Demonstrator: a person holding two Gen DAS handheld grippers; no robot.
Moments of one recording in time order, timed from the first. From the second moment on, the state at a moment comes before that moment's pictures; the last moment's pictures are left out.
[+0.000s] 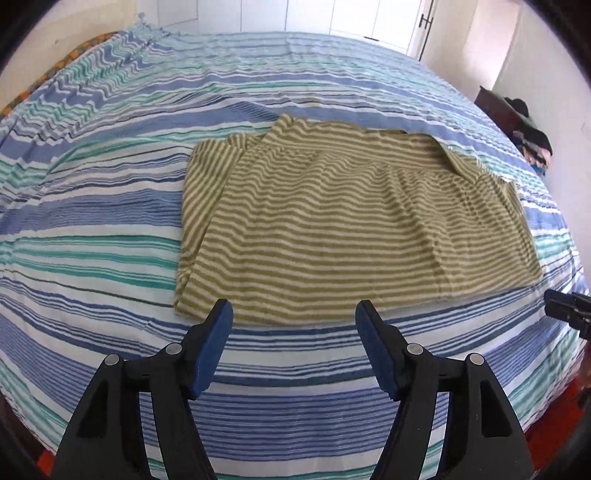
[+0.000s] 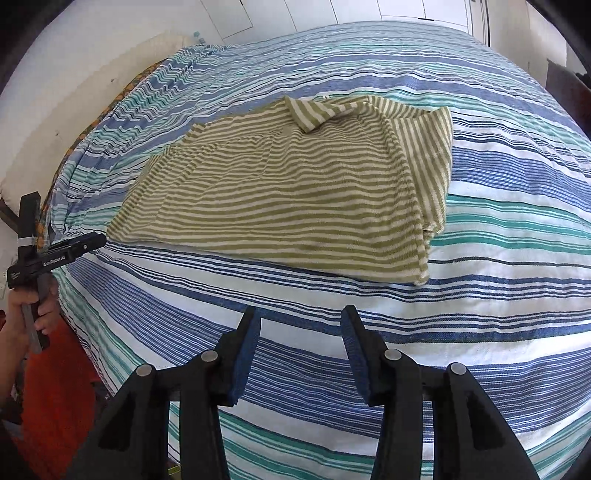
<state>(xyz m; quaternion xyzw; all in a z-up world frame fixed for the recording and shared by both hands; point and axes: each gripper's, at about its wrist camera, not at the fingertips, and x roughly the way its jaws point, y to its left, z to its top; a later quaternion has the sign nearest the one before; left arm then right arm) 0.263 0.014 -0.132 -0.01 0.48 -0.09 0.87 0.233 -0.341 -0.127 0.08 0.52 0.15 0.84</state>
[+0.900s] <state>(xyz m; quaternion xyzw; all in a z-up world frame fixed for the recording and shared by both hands) 0.285 -0.044 -0.206 0.01 0.44 -0.09 0.89 0.407 -0.297 -0.096 0.02 0.47 0.19 0.86</state>
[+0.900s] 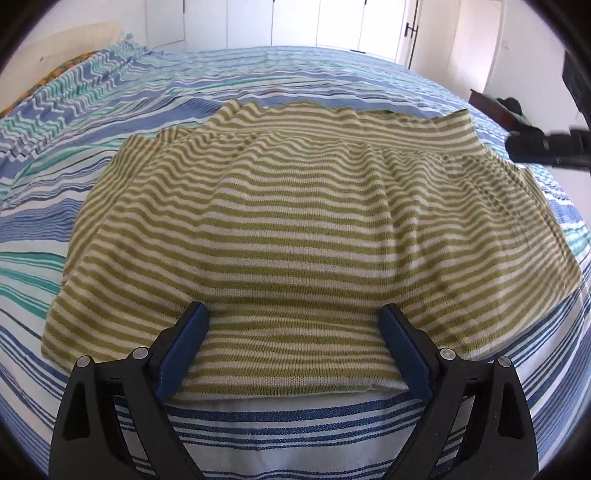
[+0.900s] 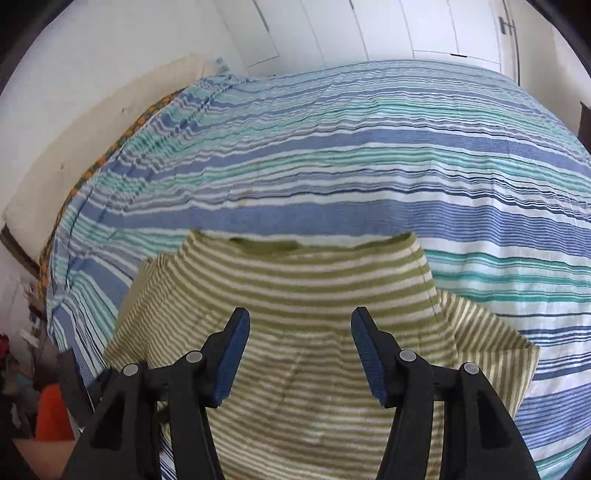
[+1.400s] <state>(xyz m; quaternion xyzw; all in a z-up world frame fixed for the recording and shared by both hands) 0.208 -0.007 -0.198 0.03 0.49 -0.06 0.87 0.174 -0.317 -0.171 0.07 0.47 0.06 0.88</state>
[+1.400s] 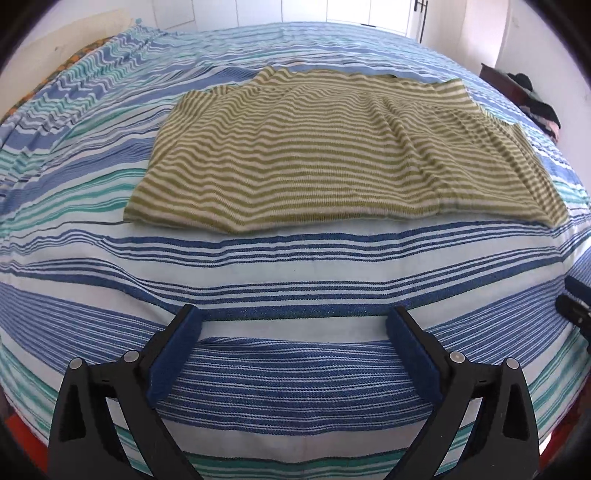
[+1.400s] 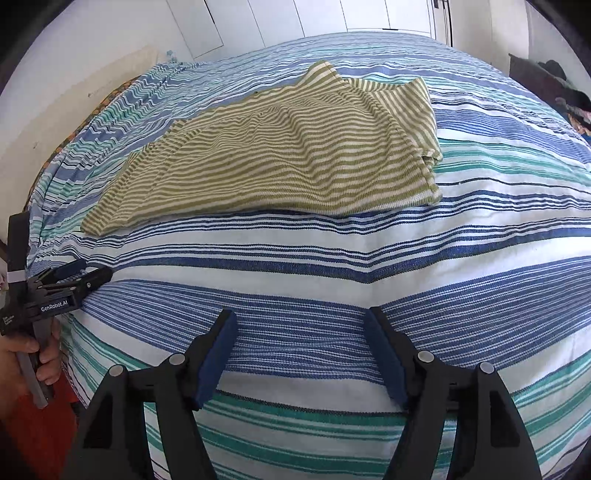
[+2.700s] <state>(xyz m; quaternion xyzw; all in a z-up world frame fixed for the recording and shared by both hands) 0.204 -0.018 -0.212 0.07 0.47 -0.05 0.88 0.164 -0.295 -0.186 0.00 0.42 0.03 0.91</state>
